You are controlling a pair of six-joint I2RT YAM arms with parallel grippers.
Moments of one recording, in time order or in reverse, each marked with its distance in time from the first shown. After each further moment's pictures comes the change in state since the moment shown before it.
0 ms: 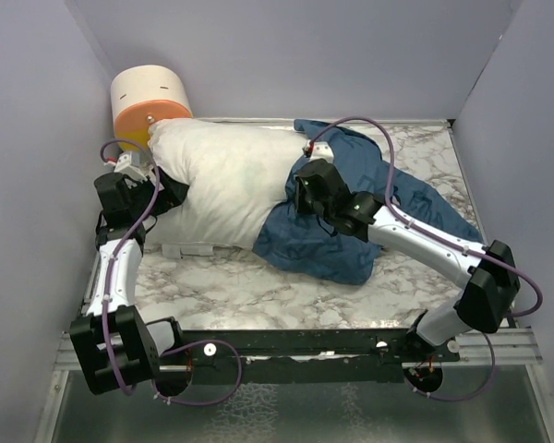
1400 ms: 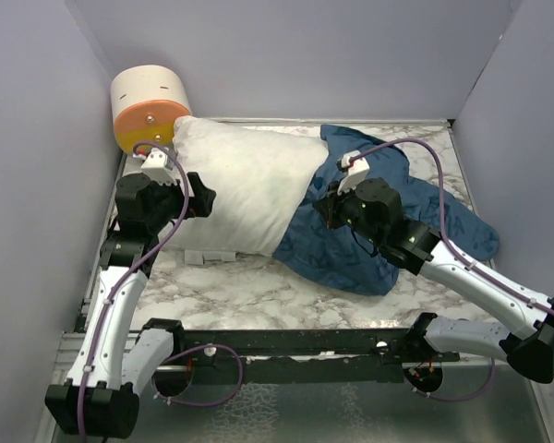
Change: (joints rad) left arm -0.370 -0.305 0.111 -0.332 -0.256 0.178; right arm -0.028 -0.422 -0.288 0.133 -0.171 -0.192
